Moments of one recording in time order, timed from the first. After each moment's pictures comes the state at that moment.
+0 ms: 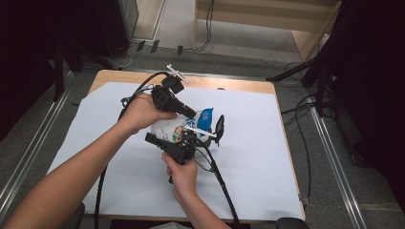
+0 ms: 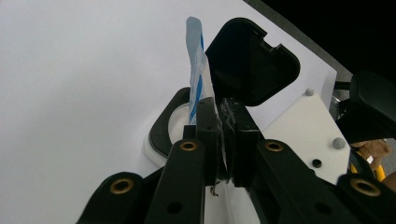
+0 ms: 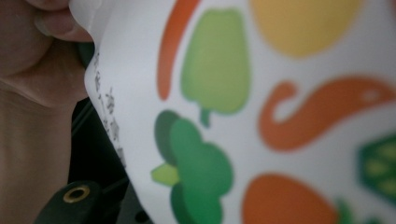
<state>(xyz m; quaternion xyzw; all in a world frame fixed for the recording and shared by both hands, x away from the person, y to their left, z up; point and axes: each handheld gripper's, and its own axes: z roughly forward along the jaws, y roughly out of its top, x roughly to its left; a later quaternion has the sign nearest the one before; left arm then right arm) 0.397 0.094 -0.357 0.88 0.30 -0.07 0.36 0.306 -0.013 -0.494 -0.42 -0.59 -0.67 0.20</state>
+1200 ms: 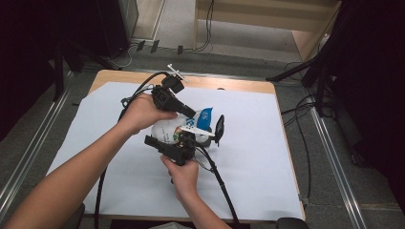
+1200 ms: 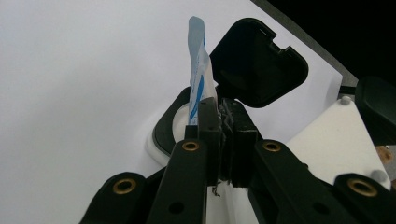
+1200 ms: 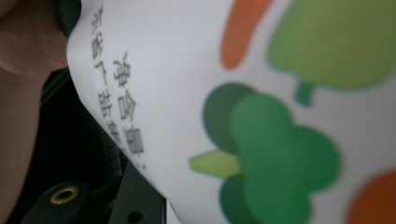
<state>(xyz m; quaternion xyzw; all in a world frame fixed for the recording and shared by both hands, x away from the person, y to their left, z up) 0.397 0.093 -0.358 0.88 0.31 -0.08 0.35 0.302 -0.010 -0.488 -0.40 -0.64 -0.64 0.14</state>
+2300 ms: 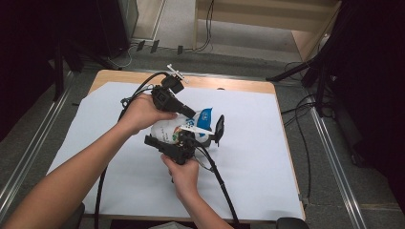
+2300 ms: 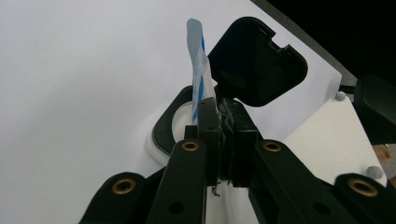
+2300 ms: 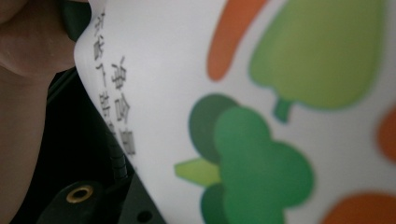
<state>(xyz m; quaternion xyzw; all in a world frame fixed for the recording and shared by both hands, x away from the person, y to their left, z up) 0.397 0.094 -0.358 0.88 0.31 -0.07 0.36 0.305 -0.011 -0.488 -0.39 -0.64 -0.64 0.15</state>
